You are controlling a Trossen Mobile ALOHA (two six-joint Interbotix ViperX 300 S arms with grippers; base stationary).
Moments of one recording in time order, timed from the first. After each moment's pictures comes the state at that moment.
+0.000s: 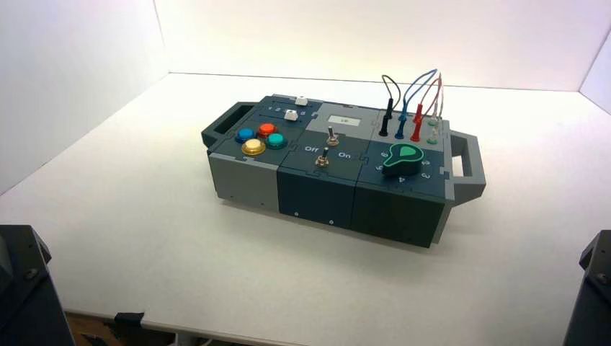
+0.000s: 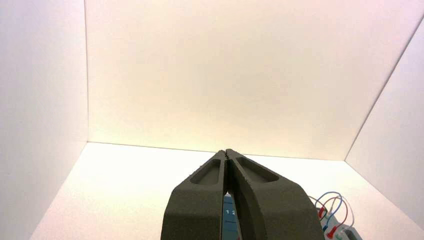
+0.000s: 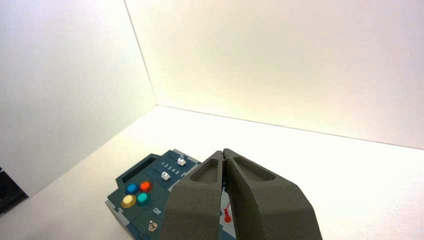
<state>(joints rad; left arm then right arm) -0.29 -1.70 1.24 -0.07 0.49 -0.15 0.29 -1.71 1.20 0.16 0.66 0.01</state>
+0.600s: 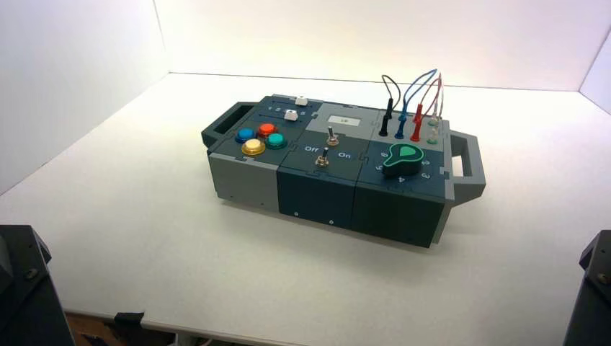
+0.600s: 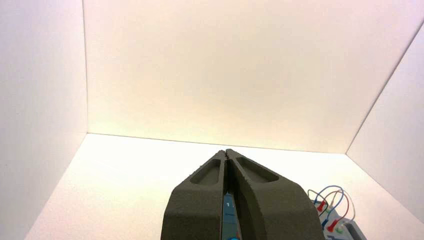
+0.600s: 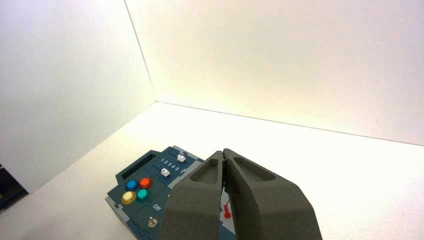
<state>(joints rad) -0.29 -1.66 1.24 -0.07 0.49 -0.15 0.29 -1.70 1.20 0.16 0.67 0.01</state>
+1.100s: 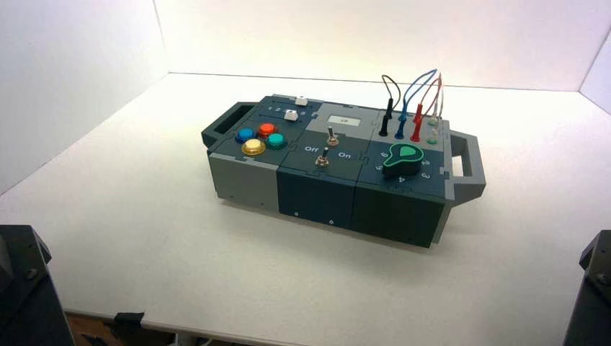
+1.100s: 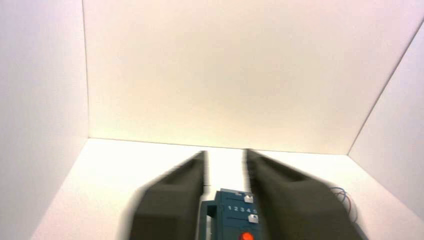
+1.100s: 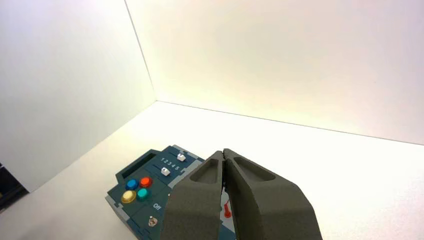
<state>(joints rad) -0.29 -1.63 1.24 -0.07 0.45 -0.13 0.29 -1.70 1.20 0.16 0.67 0.01</state>
